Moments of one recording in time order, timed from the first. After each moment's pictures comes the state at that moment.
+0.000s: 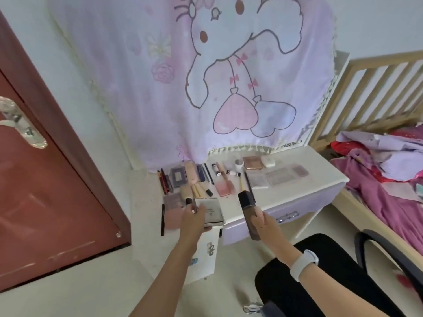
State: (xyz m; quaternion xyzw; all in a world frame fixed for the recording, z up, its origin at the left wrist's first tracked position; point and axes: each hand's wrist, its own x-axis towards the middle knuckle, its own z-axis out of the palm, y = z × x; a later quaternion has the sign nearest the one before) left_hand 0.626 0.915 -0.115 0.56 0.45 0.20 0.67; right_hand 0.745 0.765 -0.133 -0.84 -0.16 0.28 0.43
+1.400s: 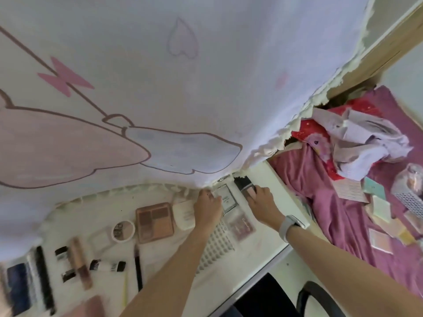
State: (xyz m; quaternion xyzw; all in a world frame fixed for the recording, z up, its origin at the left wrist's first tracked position) left_hand 1.171 0.908 -0.245 0.66 0.43 -0.06 0.61; right_hand 1.260 0.769 -0.248 -0.94 -0.25 0.21 0.05
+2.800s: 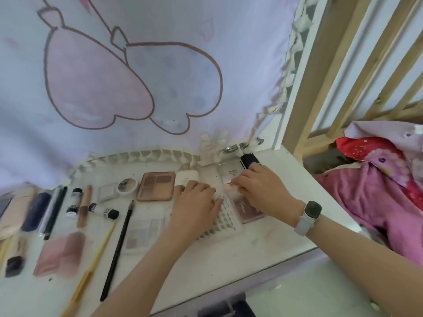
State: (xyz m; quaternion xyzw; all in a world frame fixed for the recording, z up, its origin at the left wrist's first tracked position) left_hand 1.093 0.867 -0.289 0.96 0.25 0.09 0.04; right_hand 1.249 0.753 -0.281 -0.75 -0.64 -0.13 0.12
